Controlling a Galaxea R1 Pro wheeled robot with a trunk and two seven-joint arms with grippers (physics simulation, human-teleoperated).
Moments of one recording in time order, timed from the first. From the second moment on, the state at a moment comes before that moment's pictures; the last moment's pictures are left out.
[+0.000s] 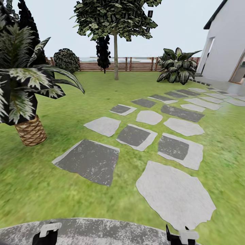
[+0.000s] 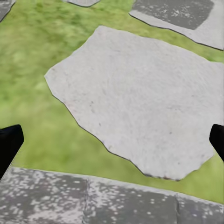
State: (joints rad) left arm -0.33 0.18 0.24 -0.30 -0.07 -0.31 -0.10; right arm -0.27 -0.04 0.00 -0.28 0.01 -0.67 -0.12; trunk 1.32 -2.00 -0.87
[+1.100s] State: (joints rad) left arm -0.33 0.18 0.24 -0.30 -0.07 -0.31 -0.10; right arm -0.27 -0.04 0.00 -0.28 0.01 -0.67 -0.12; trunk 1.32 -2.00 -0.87
